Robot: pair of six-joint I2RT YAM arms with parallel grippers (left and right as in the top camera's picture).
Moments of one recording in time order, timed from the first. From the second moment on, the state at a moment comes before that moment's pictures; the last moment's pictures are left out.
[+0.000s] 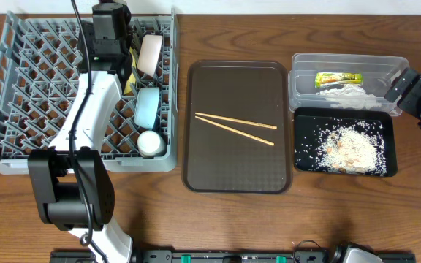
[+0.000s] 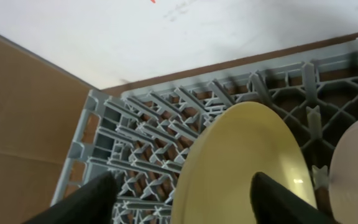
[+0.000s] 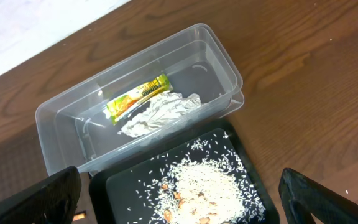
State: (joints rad) left arm -0.02 1.86 1.49 -0.23 -0.48 0.32; right arm -0.33 1.30 1.41 -0.93 -0.03 0.26
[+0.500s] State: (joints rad) left arm -0.33 1.44 1.54 -0.69 -0.25 -0.09; right arm -0.33 1.30 1.41 -0.93 -0.03 0.26
